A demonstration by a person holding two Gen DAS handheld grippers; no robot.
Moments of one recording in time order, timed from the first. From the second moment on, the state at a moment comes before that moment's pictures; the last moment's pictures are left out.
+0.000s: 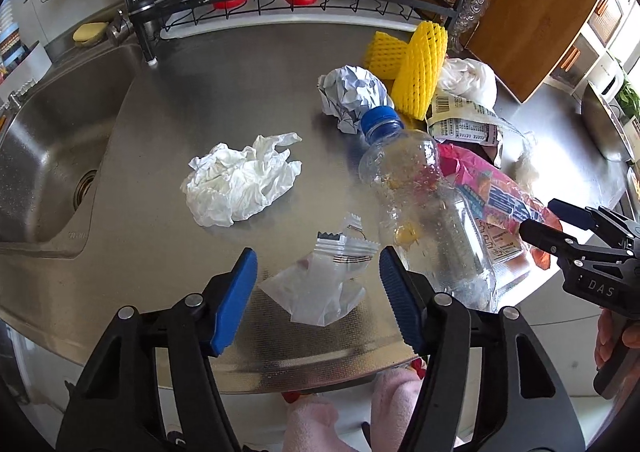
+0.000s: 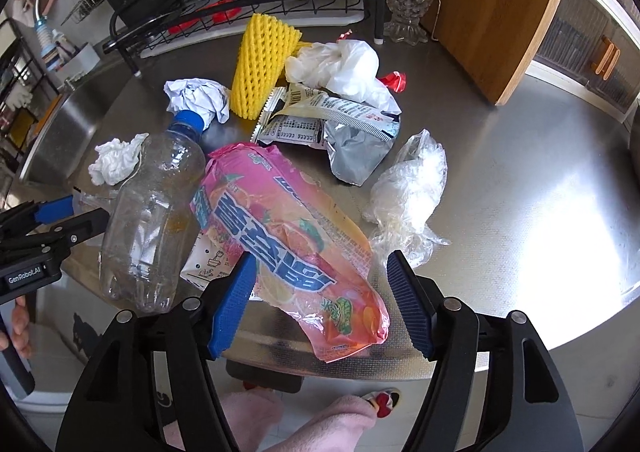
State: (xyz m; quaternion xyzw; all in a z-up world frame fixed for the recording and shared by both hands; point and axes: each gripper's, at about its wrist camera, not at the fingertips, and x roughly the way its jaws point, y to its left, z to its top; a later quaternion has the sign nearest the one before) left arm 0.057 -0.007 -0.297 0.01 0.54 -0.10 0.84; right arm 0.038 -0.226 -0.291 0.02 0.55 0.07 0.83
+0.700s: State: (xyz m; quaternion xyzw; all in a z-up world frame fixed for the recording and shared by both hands) left arm 0.074 0.008 -0.315 -0.01 0.55 -0.12 0.83; right arm 0.050 -0.222 -0.299 0.03 0.56 0.07 0.83
